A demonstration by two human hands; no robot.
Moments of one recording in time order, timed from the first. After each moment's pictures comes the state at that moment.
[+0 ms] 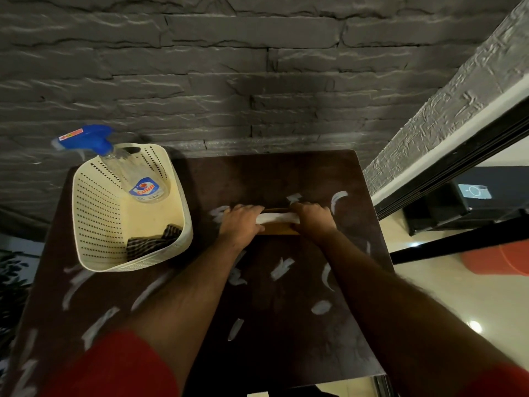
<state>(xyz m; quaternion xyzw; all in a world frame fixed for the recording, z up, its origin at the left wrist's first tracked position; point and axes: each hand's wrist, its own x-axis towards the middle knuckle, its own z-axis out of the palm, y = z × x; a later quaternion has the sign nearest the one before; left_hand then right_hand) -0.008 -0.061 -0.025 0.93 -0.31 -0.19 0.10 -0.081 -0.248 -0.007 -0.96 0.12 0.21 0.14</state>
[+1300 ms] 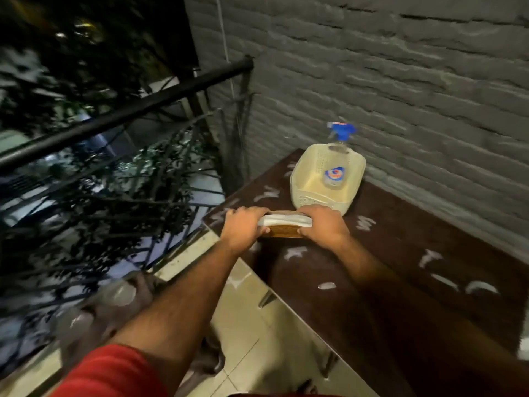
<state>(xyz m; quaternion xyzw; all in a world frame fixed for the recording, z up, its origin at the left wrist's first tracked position) -0.275 0.222 0.106 0.99 0.08 0.02 0.10 -0.185 0.021 0.118 -0.94 -0.30 0.10 0.14</state>
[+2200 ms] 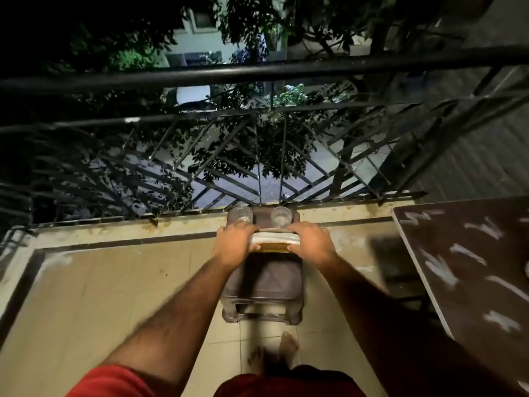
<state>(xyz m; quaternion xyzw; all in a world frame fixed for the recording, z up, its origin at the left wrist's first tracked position) -0.693 0.500 0.027 0.89 0.44 -0.03 0.13 -0.498 0.413 0.022 -0.79 -0.58 0.20 0.05</state>
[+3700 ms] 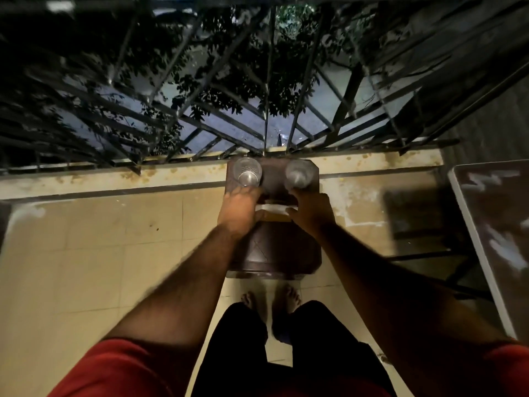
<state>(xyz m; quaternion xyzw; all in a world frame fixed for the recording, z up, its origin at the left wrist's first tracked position) -0.692 0.573 -0.118 0.87 0.45 -0.04 0.20 -0.521 0.494 -0.114 -0.80 -0.56 0.21 0.01</state>
